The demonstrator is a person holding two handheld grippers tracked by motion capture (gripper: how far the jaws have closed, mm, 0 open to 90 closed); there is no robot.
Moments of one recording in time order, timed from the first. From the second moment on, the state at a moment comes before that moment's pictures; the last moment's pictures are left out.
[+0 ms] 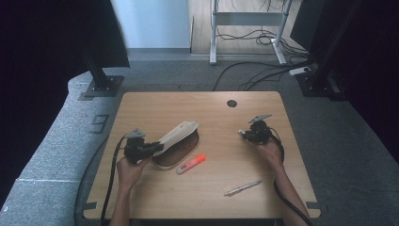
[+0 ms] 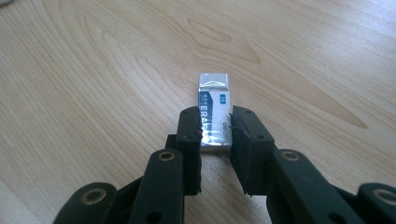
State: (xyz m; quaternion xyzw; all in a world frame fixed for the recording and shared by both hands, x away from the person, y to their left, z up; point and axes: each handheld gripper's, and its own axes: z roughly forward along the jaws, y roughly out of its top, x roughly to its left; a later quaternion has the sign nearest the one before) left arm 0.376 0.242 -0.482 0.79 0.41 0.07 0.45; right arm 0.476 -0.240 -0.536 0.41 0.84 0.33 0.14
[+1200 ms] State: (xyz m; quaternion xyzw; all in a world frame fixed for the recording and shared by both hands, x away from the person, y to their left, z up) left arm 0.374 0.241 -0.482 0.80 0.40 0.07 0.45; right arm 0.445 -0.198 -0.500 0.35 0.85 0.38 0.12
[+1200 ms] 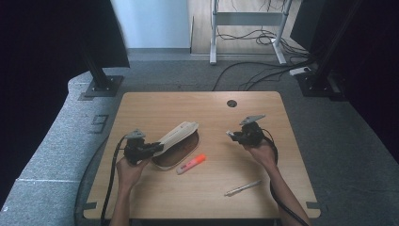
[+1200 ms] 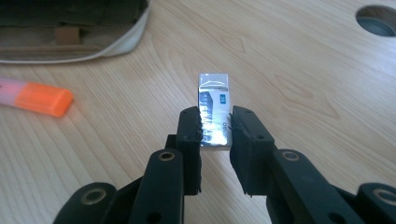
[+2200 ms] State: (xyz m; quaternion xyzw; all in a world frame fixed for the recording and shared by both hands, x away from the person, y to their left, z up) left arm 0.373 0.242 -0.481 0.80 0.40 0.07 0.45; right arm 0.451 -0.116 -0.499 0.29 0.87 0.38 0.10
